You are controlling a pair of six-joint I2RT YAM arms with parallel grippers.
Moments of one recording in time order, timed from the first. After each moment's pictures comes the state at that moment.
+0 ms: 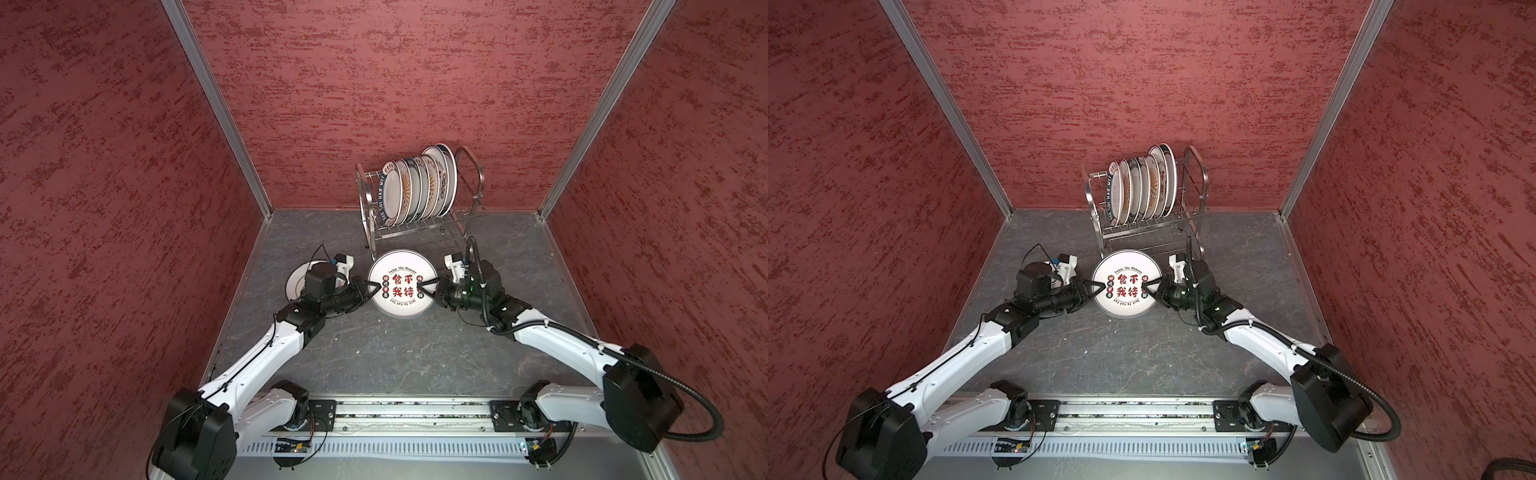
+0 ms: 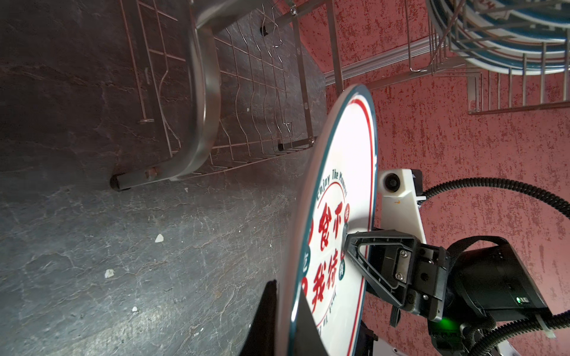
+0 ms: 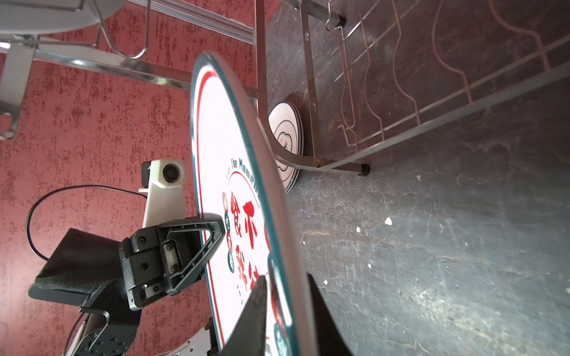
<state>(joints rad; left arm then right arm) -0.40 1.05 0.64 -0.08 0.51 -0.98 0.60 1.27 0.70 0.17 -0.48 1.12</state>
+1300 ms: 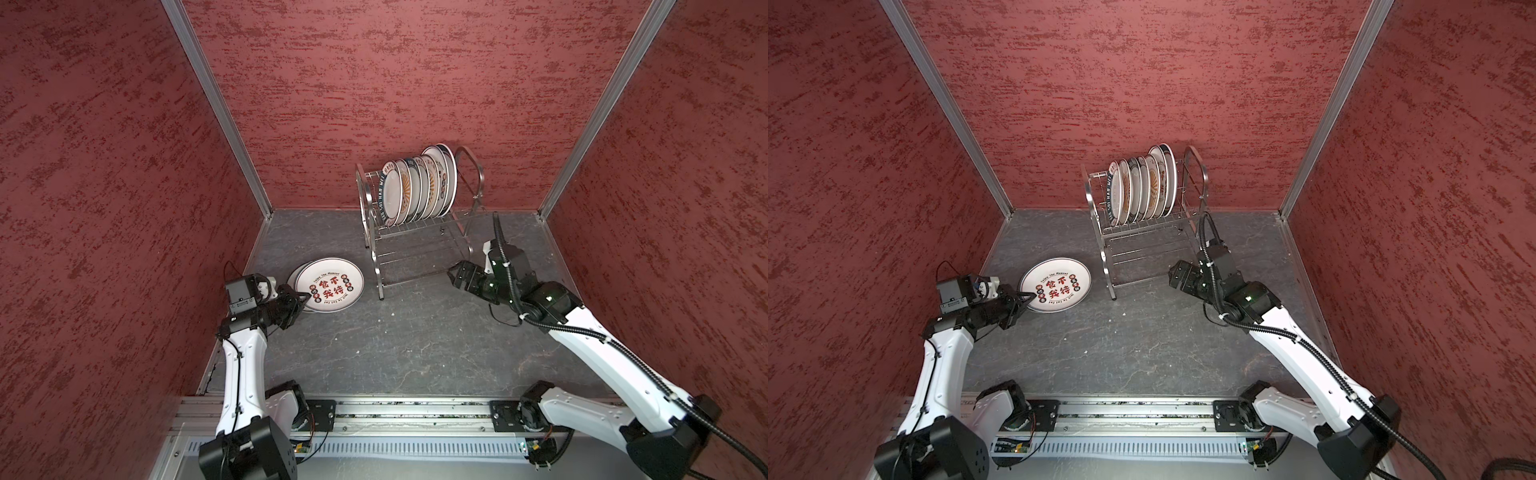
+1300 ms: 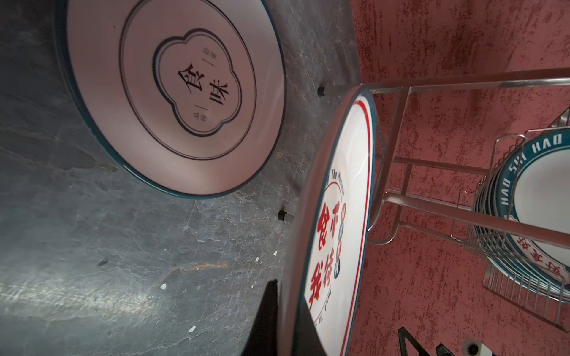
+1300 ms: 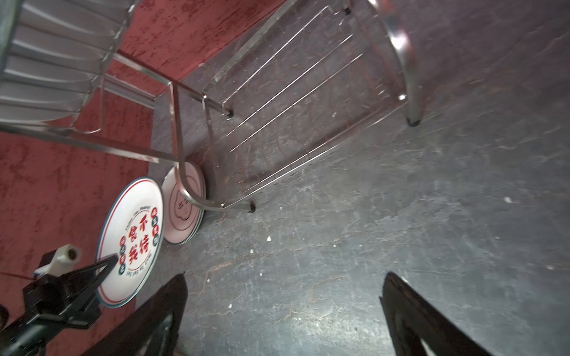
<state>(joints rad) 0.43 0.96 0.70 -0.69 0.73 -0.71 0.55 1.09 1.09 -0.72 0.03 0.85</state>
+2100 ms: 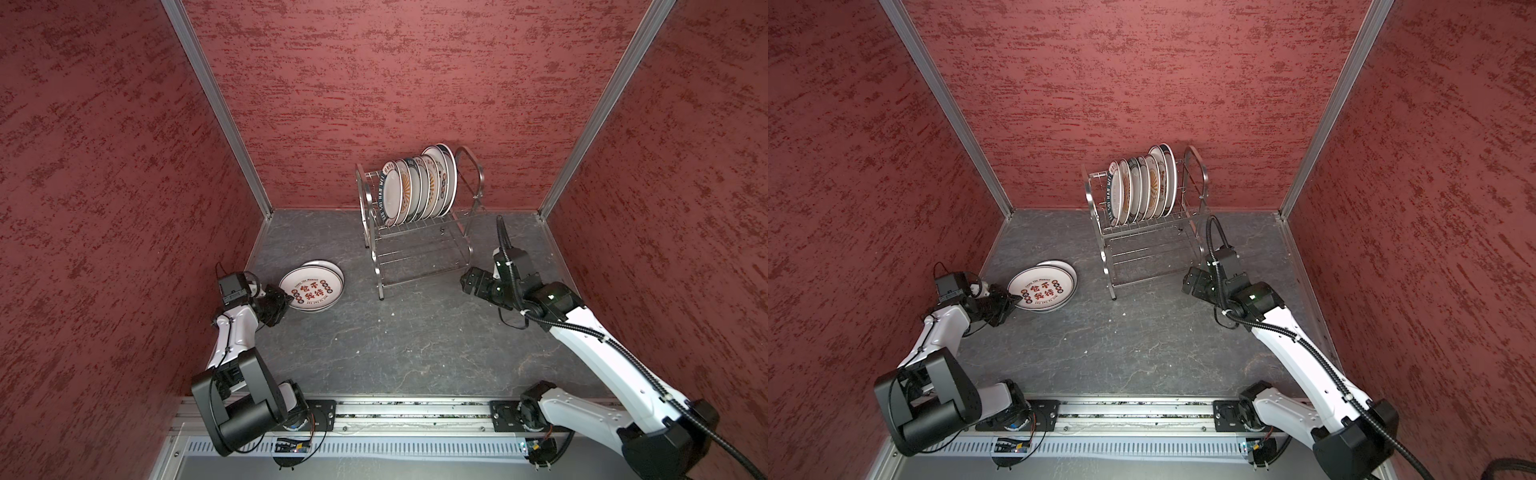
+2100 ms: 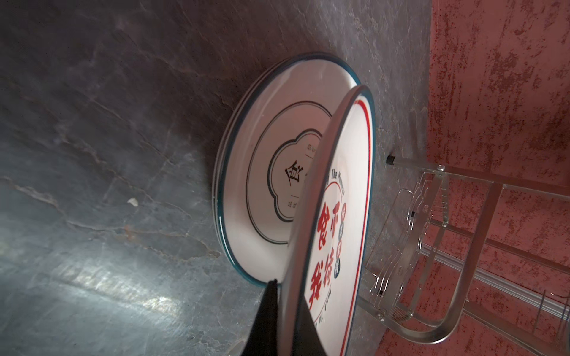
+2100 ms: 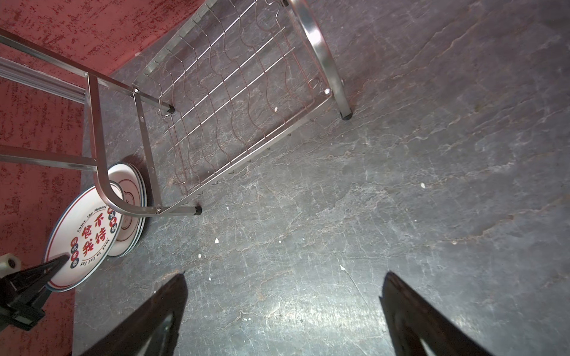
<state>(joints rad) 0.53 1.26 0.72 -0.54 0.58 -0.63 0.47 1.07 1.03 -0.78 0.03 0.76</state>
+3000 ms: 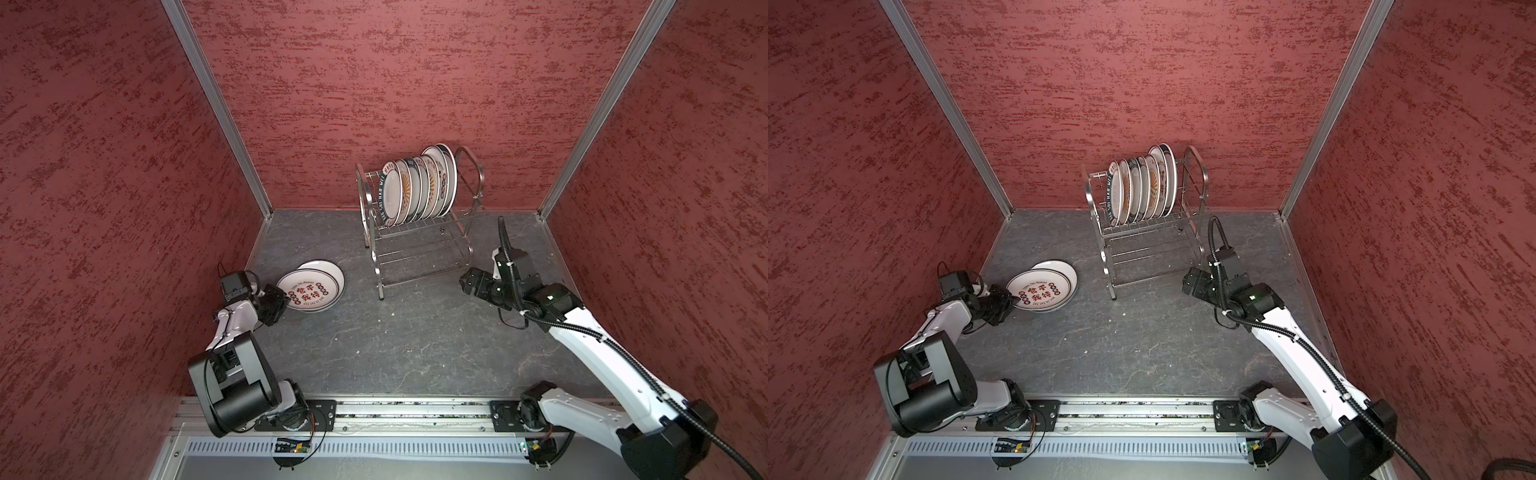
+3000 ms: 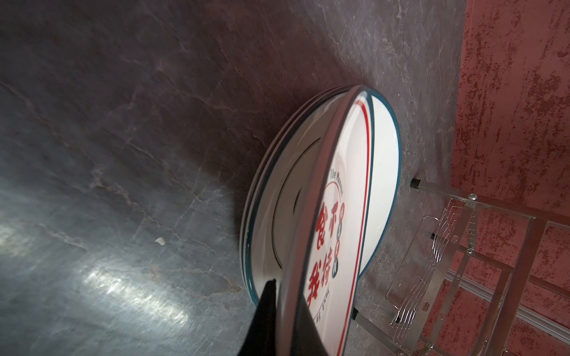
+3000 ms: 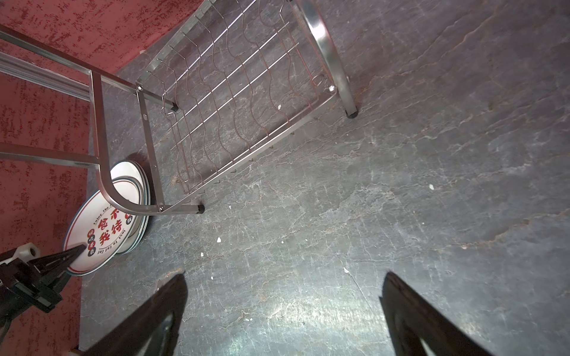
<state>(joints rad) 0.53 1.34 0.72 -0.47 0.52 -0.63 0.45 1.07 1.00 -0.74 0.00 0.75</state>
